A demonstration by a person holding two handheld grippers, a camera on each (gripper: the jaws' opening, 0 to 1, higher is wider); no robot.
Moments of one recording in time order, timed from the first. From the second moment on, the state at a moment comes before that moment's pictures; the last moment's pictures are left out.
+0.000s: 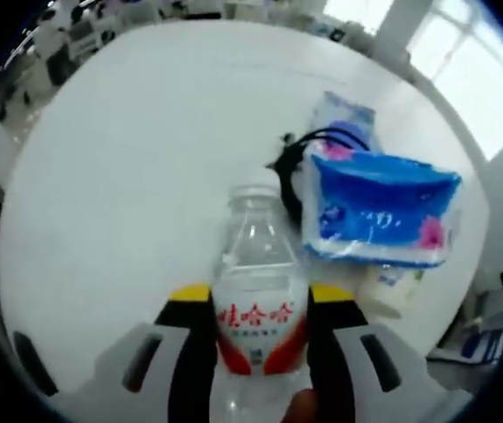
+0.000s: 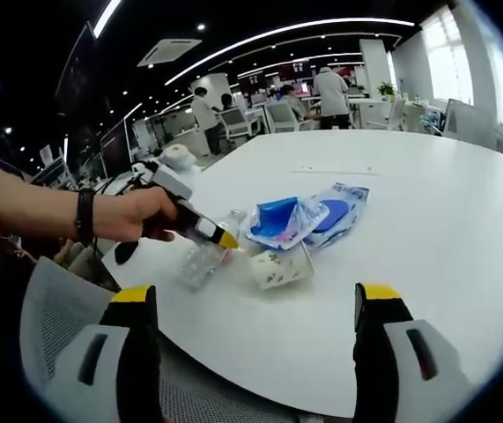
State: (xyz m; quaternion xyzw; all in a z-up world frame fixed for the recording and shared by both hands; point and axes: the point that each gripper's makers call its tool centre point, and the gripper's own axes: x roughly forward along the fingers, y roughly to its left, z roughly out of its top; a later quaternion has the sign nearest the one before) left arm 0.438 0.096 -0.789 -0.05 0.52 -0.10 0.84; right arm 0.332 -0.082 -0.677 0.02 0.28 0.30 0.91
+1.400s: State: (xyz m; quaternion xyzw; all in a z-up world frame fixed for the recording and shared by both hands) left arm 0.529 0.177 -0.678 -0.10 0.39 -0.04 0.91; right arm 0.334 -0.081 -0.671 0.02 0.27 0.31 0.91
